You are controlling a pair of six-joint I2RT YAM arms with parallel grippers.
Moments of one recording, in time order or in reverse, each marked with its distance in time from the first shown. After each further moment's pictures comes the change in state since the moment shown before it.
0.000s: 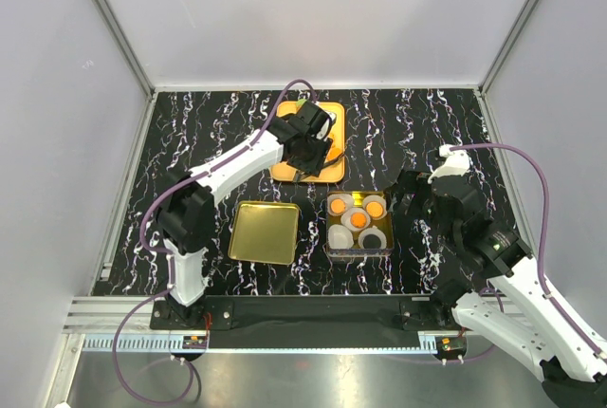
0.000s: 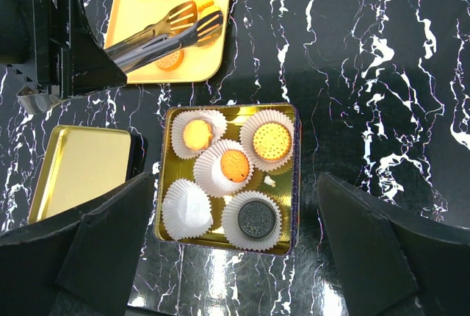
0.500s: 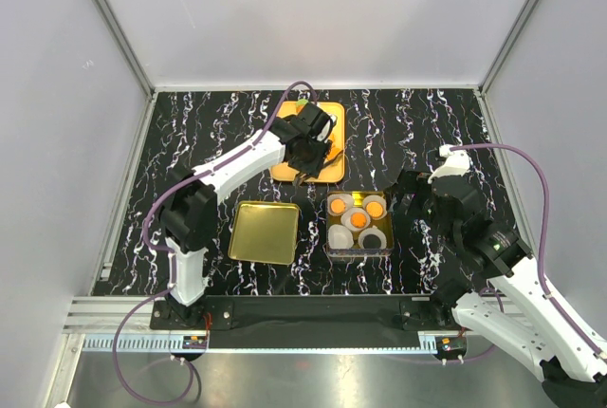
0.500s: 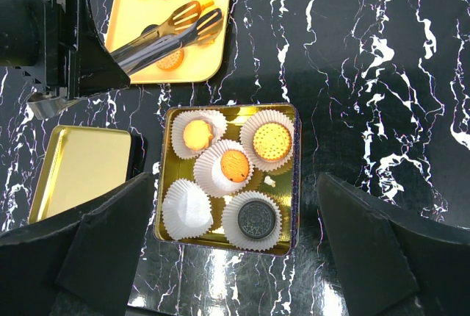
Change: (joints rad) left arm 0.000 0.018 0.000 -0.002 -0.002 0.001; right arm 0.000 -0.002 0.000 0.000 0.000 0.000
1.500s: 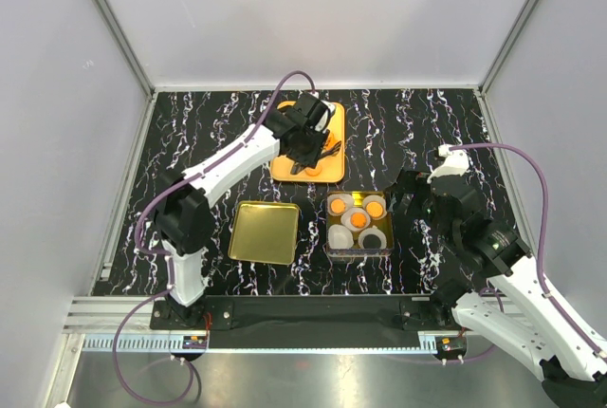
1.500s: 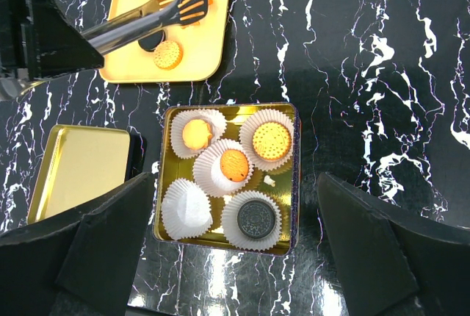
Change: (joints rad) left arm 0.005 -0.023 0.080 -0.060 -0.030 0.023; right arm 0.000 0.006 0.000 0.000 0.000 0.000
